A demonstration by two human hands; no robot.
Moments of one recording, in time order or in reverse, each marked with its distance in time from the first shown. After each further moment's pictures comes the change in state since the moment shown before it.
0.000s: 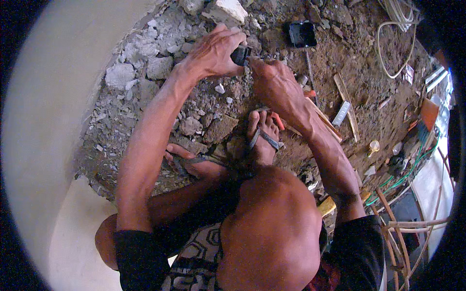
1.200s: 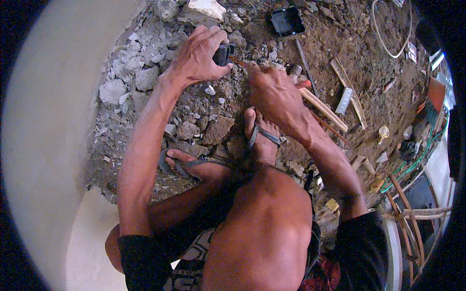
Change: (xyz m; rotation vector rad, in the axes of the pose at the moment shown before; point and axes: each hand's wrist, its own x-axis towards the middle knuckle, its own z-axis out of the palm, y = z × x) left_hand 0.005 0.009 -0.001 0.076 -0.004 0.017; right_hand -0.022 -0.006 -0.012 0.085 -0.136 0.212
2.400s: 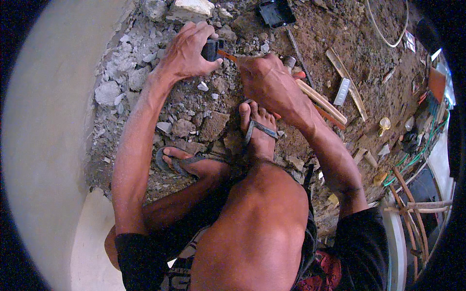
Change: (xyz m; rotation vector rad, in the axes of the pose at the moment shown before) left_hand 0.001 -0.001 -0.004 -0.004 -0.116 -0.055; right_hand 0.000 0.021 -0.002 0.106 0.036 -0.035
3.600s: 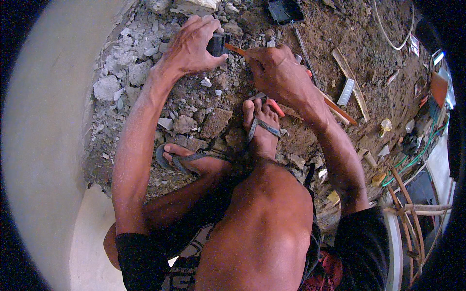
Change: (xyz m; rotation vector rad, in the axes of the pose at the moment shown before) left_hand -0.001 0.000 0.005 0.040 0.079 0.039; right_hand 0.007 0.010 -0.004 0.002 0.022 0.014
